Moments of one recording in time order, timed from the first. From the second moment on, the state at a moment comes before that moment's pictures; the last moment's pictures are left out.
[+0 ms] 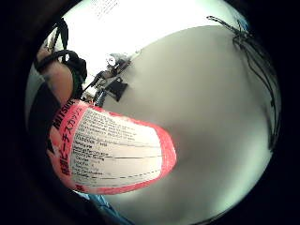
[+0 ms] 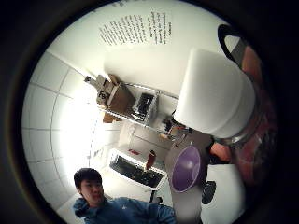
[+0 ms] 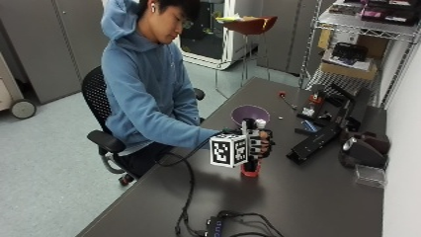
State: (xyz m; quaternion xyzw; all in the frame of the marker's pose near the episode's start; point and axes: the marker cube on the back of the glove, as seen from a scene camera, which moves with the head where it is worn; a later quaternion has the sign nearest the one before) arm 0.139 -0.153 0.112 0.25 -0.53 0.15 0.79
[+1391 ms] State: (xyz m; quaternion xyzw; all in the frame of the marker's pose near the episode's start) arm -0.057 -0.189 0.013 0.02 0.41 -0.23 0.88
